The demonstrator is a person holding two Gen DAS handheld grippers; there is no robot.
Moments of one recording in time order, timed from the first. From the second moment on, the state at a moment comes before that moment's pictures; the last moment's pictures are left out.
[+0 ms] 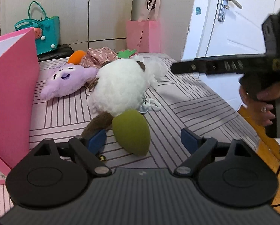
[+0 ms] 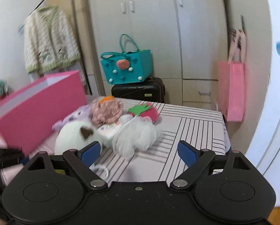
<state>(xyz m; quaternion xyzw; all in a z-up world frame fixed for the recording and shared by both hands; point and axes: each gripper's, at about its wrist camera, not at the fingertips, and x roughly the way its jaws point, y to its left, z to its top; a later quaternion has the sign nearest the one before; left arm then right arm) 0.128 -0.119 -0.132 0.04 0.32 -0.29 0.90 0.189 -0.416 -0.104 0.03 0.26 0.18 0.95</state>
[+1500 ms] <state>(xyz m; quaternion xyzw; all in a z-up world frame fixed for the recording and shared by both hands) 0.120 -0.118 -0.139 0.02 0.28 -0.23 0.93 0.215 -0.418 -0.128 0.13 0.30 0.17 0.93</state>
